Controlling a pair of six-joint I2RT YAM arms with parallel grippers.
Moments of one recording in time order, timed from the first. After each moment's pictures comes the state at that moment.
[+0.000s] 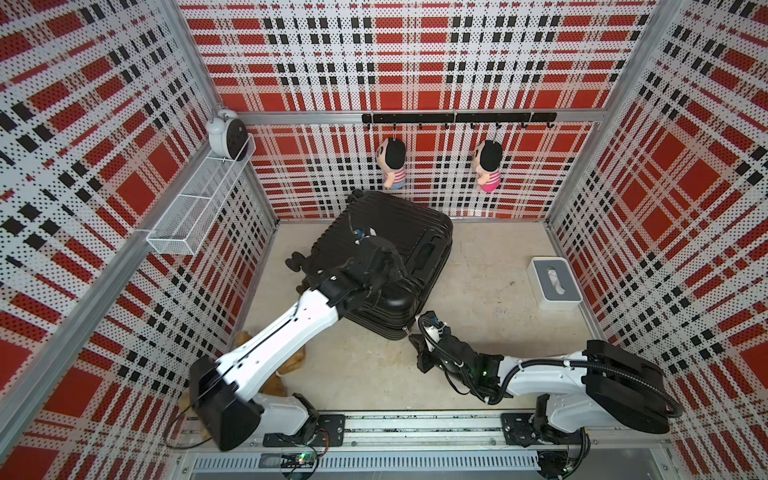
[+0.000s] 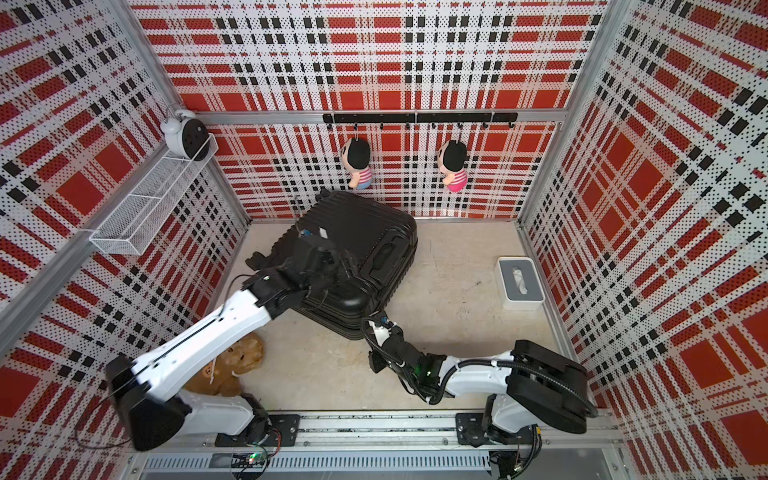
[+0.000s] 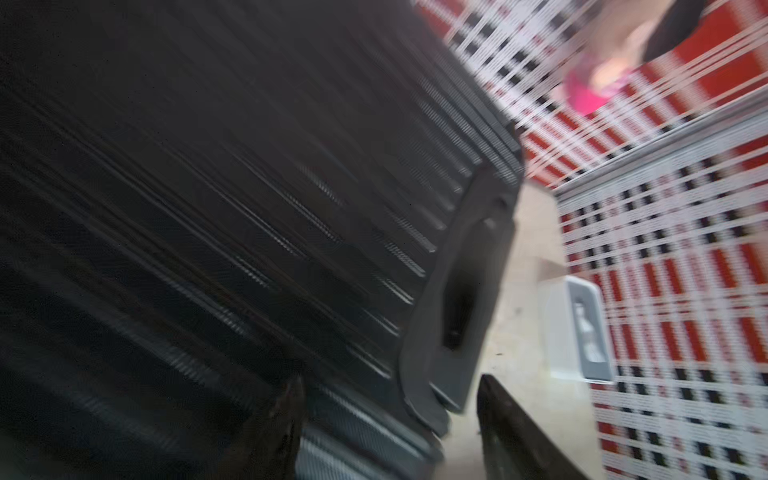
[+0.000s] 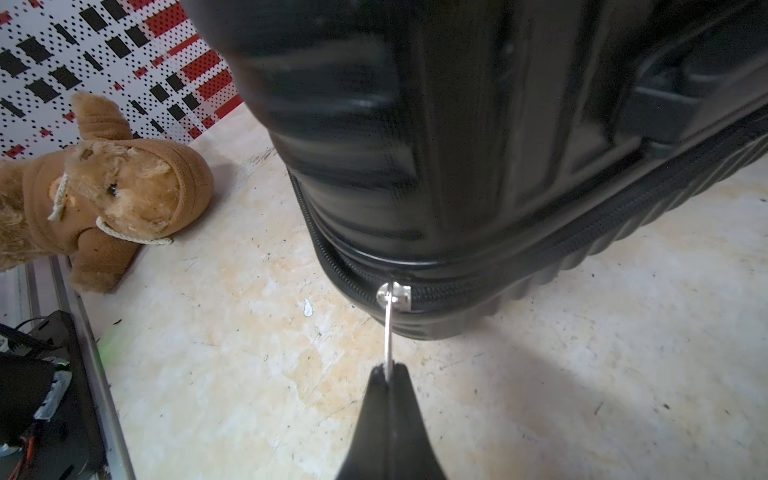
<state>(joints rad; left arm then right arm) -0.70 1.41 1.30 -0.59 -0.29 -0.86 1.17 1.41 0.48 0.49 0.33 0.43</state>
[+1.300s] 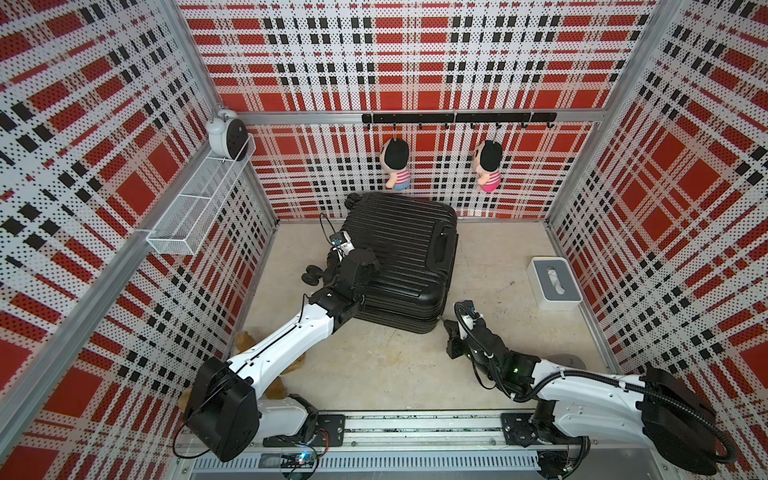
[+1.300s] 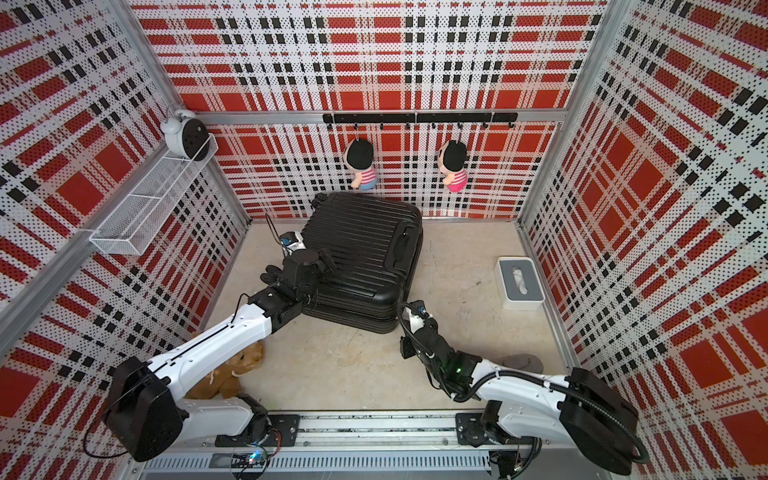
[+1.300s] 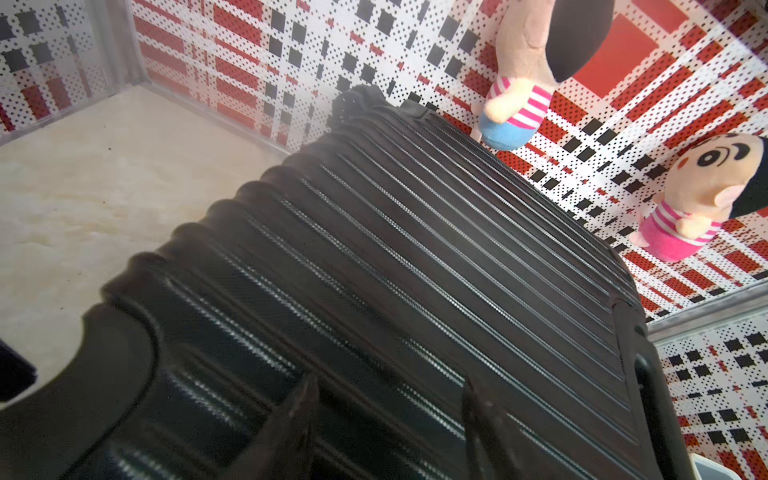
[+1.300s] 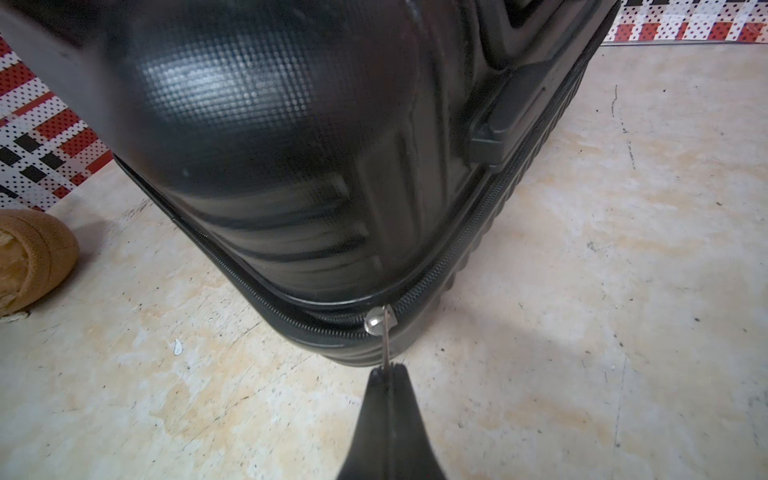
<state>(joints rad) -0.55 1.32 0.93 -0.09 -0.51 -0.73 0.96 1.08 0.35 0.29 0.41 0.41</state>
